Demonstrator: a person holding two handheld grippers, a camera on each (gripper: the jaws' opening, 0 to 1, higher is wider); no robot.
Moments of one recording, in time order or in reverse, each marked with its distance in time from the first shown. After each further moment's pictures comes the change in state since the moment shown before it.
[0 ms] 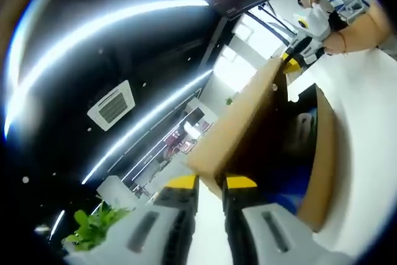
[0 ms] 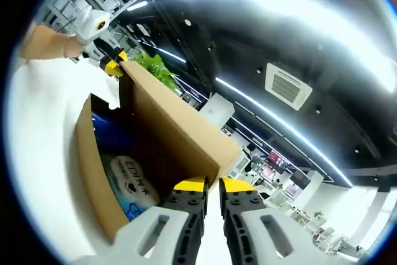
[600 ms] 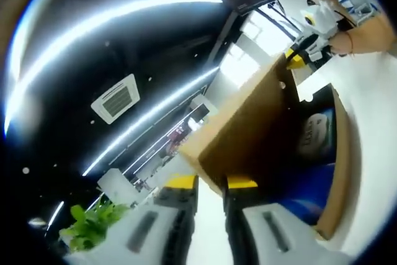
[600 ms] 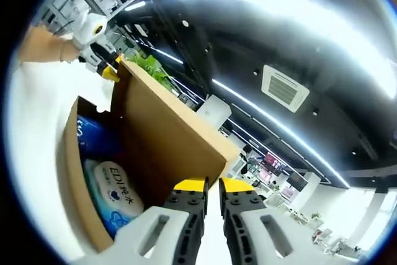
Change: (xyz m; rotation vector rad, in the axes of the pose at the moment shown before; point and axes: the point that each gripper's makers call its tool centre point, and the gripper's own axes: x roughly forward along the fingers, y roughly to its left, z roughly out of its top) left arm 0.025 0.008 -0.014 -0.074 0.042 0.035; right arm 0.020 -0.021 0.007 -0.005 -0.011 -0.027
